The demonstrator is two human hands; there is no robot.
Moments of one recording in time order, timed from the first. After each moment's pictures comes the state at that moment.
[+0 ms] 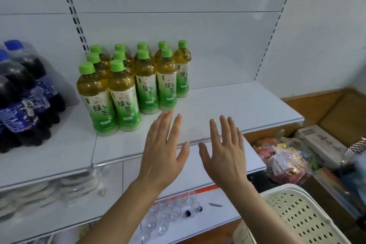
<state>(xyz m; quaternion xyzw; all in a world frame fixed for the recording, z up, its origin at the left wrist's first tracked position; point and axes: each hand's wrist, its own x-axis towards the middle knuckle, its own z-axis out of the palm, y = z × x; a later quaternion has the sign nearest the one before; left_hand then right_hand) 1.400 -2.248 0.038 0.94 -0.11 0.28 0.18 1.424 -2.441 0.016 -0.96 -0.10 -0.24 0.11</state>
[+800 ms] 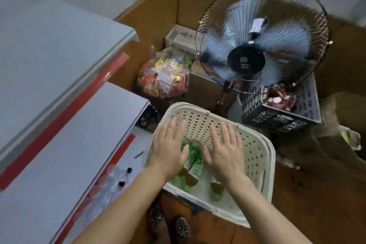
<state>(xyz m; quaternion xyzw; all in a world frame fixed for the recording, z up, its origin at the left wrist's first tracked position) 1.418 -2.562 -0.154 0.86 -0.48 -0.12 0.14 1.266 -2.704 -0.172 -0.93 0.35 0.00 0.05</state>
